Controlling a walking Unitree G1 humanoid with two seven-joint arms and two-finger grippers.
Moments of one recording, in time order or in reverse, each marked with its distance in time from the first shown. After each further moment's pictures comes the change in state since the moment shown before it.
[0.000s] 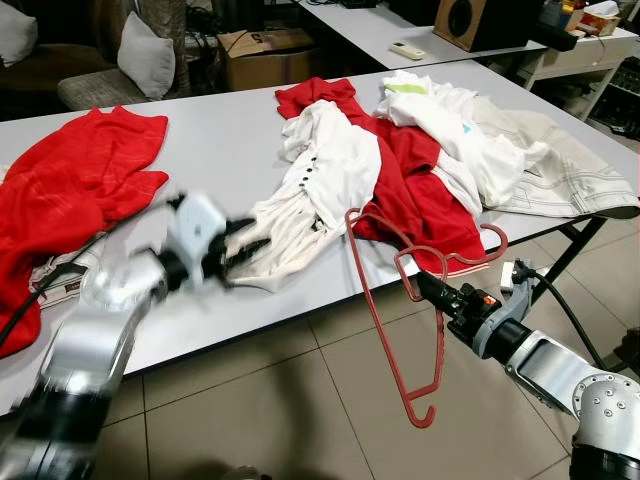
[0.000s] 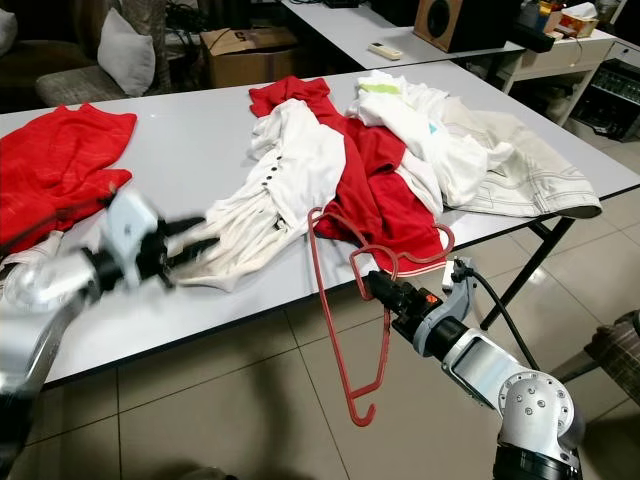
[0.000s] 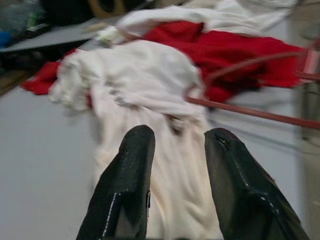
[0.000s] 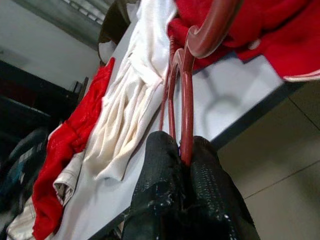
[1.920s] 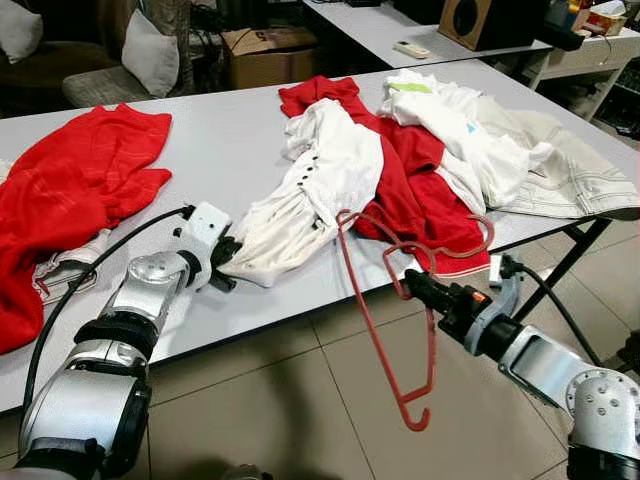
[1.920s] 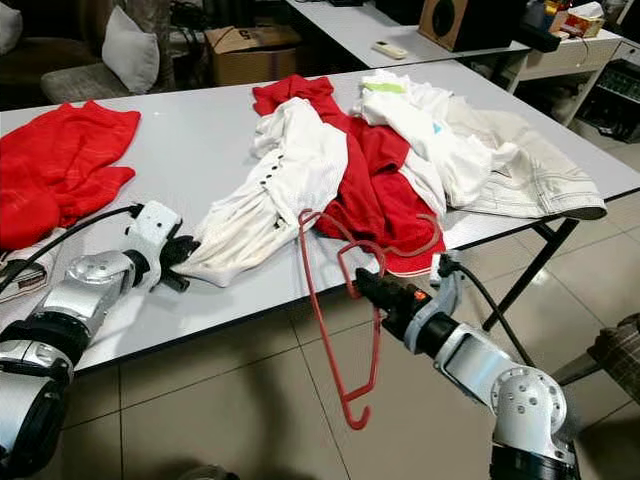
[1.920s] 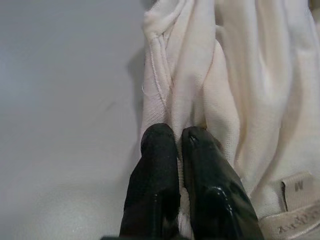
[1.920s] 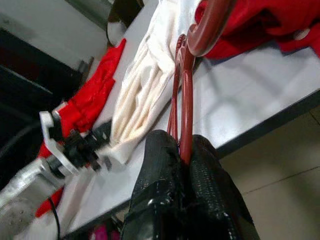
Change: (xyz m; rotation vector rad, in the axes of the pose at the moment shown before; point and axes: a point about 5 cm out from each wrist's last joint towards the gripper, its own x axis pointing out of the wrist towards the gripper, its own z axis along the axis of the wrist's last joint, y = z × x) left arm 0.035 0.027 -0.079 -0.184 0.321 0.198; right arm 0.005 0.012 -0.005 -0.089 0.046 0.036
